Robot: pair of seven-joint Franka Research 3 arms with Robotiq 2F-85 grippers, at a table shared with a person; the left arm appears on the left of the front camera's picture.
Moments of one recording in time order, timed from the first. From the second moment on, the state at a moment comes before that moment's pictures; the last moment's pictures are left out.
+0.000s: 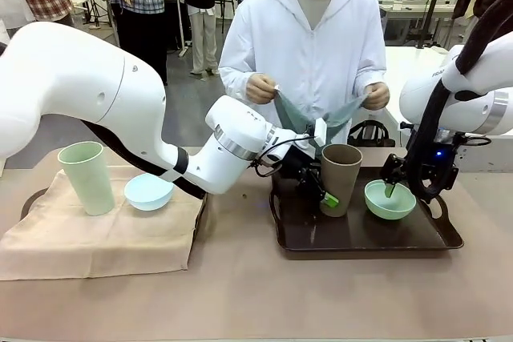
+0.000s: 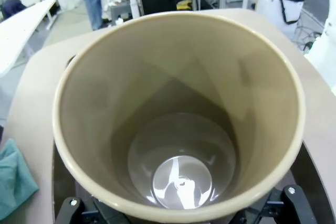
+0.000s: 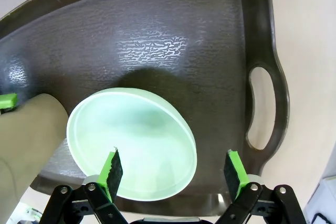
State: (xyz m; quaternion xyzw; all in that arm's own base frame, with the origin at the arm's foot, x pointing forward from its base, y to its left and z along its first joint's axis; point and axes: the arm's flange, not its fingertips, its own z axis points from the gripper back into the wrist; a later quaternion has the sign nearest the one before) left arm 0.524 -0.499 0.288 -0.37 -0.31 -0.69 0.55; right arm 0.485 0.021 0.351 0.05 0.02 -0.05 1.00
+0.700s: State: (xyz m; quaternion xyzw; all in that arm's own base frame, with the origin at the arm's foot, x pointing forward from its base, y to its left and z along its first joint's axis) left arm 0.531 -0.504 0.281 -0.37 -0.31 -0.68 0.55; right arm 0.485 0.022 0.349 0.06 0.02 -0.03 1.00
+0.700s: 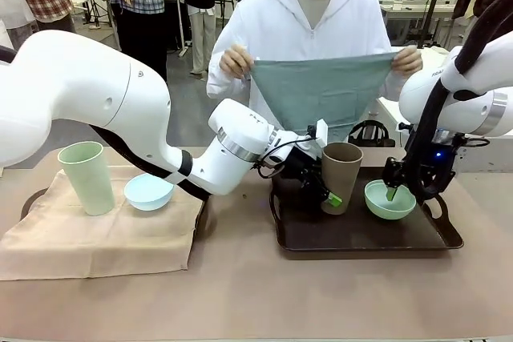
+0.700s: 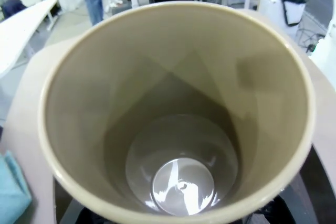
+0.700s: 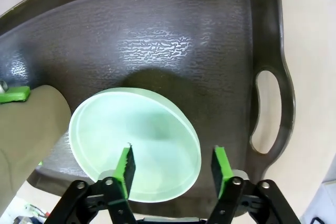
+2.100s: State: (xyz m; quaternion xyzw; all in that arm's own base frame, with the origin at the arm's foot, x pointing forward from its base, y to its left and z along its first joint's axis) left arm 0.493 -0.470 0.409 -0.33 -0.36 -0.66 0.57; right arm 0.422 0.002 0.503 0.07 -0.02 -0.01 1.00
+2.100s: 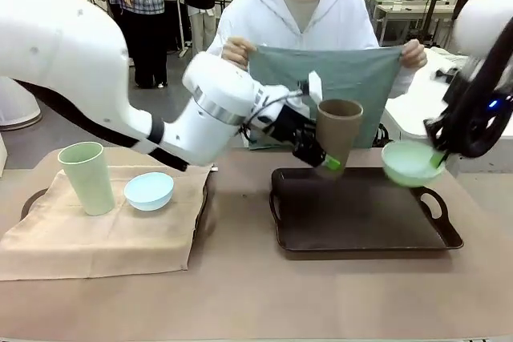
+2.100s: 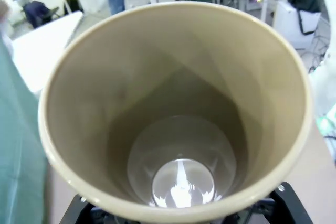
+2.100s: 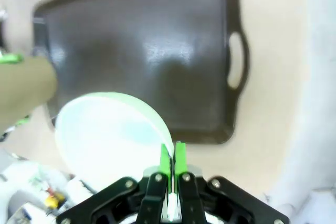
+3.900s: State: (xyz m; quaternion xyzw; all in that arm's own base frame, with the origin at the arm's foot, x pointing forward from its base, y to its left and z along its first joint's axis) left arm 0.425 -0.450 0.507 -0.29 -0.41 -0.66 0.57; right arm 0.390 -0.003 0.585 0.08 -0.03 0.01 1.00
